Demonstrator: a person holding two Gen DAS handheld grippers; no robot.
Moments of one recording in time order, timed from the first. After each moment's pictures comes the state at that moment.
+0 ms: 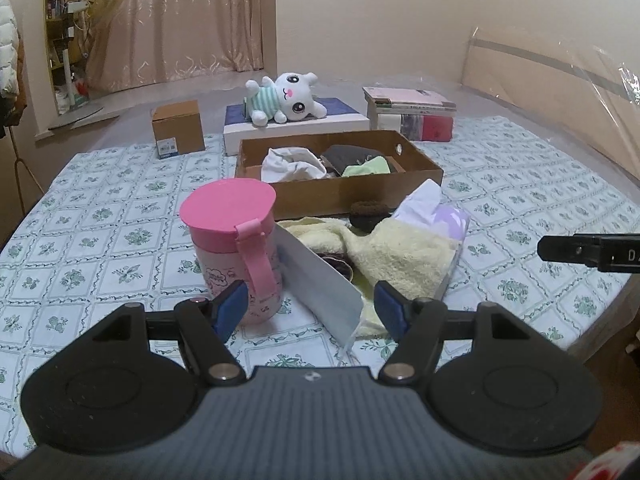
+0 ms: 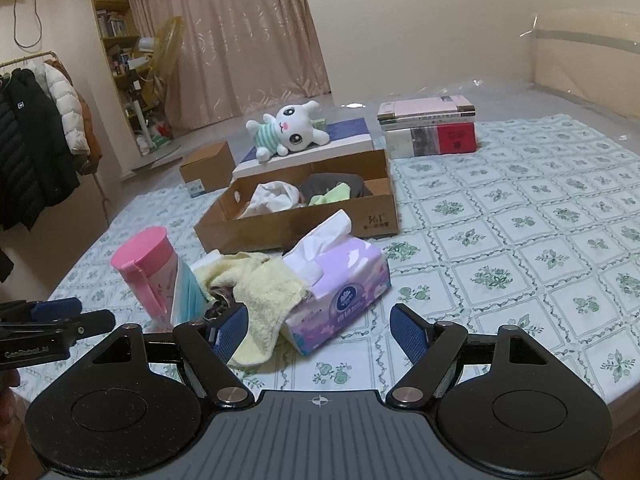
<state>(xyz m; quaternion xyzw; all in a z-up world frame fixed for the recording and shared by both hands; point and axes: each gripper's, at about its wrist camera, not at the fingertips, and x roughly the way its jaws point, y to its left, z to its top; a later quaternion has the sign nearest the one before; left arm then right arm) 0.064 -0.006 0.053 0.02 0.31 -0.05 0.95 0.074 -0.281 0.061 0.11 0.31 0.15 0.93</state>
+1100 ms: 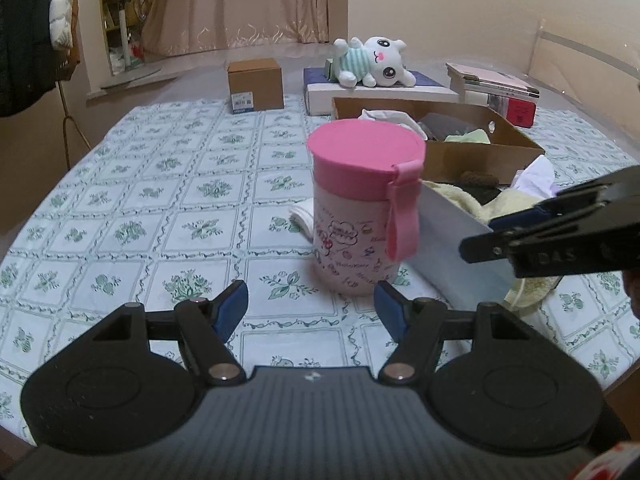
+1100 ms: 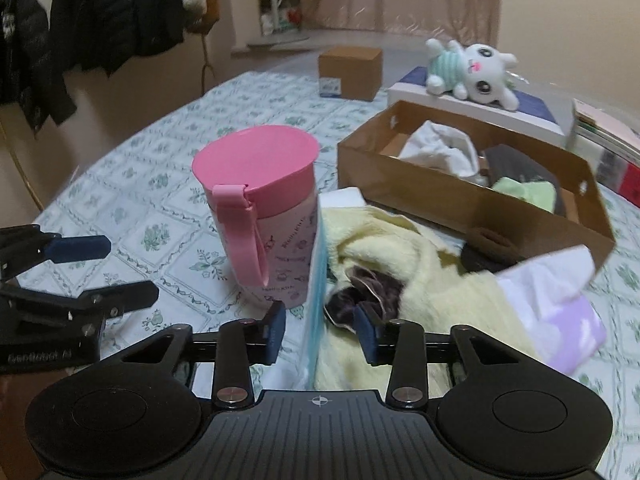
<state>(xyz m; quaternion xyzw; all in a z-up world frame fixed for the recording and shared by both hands) 0.088 0.079 0.003 0.00 0.34 0.04 0.94 0.179 -0.092 0.008 -0.08 0.38 0.33 0.86</state>
